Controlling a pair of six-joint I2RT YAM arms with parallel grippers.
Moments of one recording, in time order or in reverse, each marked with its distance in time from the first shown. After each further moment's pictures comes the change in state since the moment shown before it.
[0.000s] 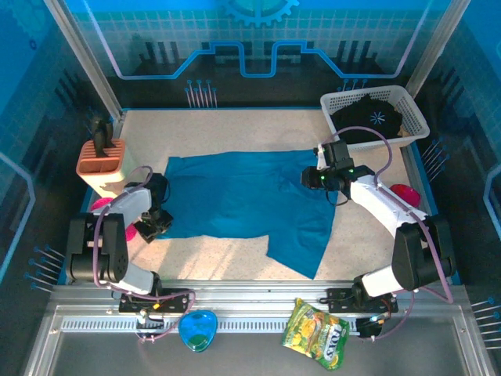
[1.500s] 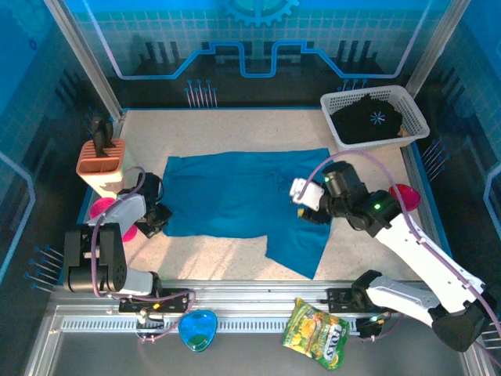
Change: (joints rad) left arm 0.058 -0.093 -0.061 0.174 0.117 0.100; right arm 0.349 -0.443 0.040 -0.472 0.093 -1.036
